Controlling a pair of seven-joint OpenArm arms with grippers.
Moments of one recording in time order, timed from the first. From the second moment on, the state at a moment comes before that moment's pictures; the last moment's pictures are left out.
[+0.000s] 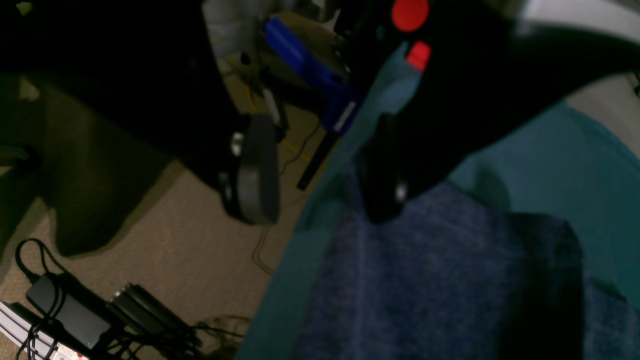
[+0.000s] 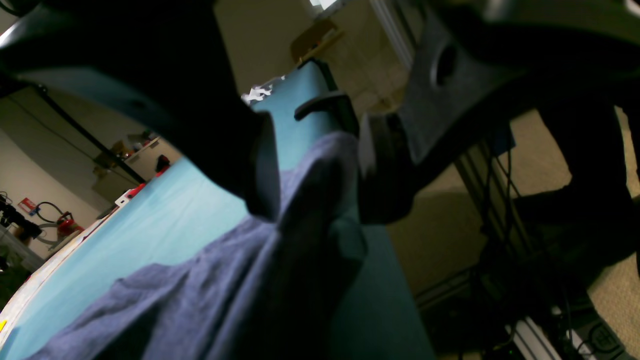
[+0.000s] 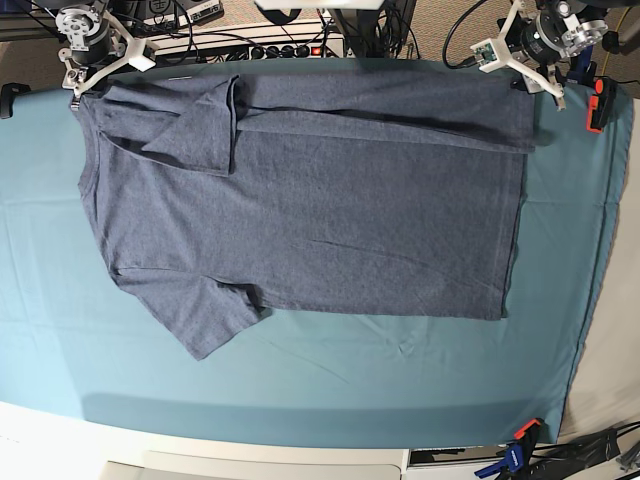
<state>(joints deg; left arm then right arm) 44.2 -46.9 12.8 115.9 13.0 -18.8 33.0 -53.2 52.0 -5.3 107.9 -36.3 10.0 -39.3</state>
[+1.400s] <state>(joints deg) 22.9 -46.2 -5.5 113.0 -21.6 -20.9 32.4 -14.3 28.7 10.3 106.2 -7.0 -1.6 -33.4</state>
